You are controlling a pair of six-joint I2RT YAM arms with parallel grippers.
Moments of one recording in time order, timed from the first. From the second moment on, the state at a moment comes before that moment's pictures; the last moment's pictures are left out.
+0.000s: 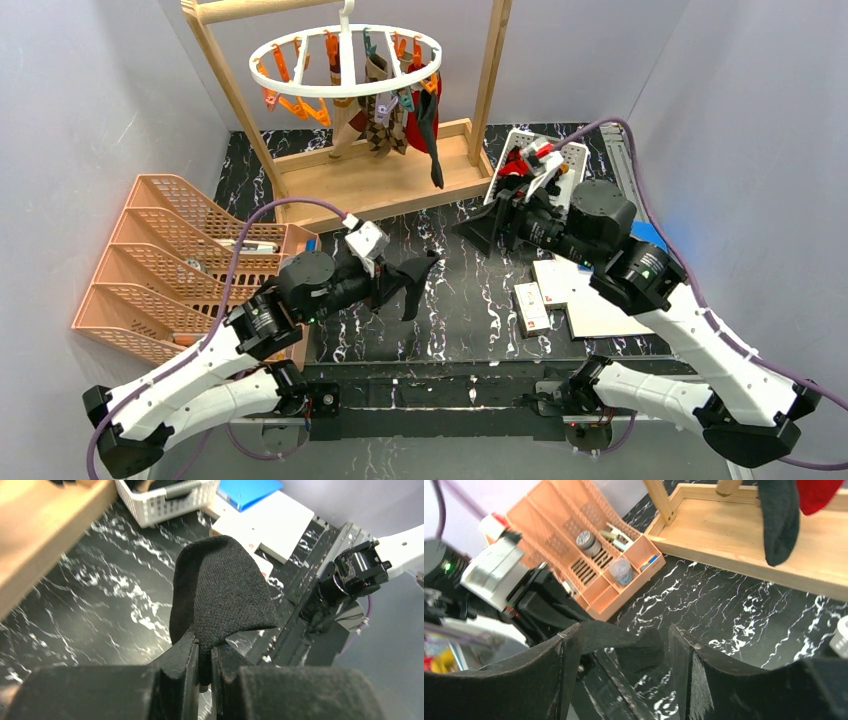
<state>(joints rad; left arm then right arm) -0.97 0.71 0.80 -0.30 0.01 -0.17 0.83 0.93 1.24 -0.43 -0.13 0.47</state>
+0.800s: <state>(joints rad) -0.97 1.01 1.13 -0.61 -0.01 -0.47 0.89 1.16 1.39 -0.55 -0.42 0.08</state>
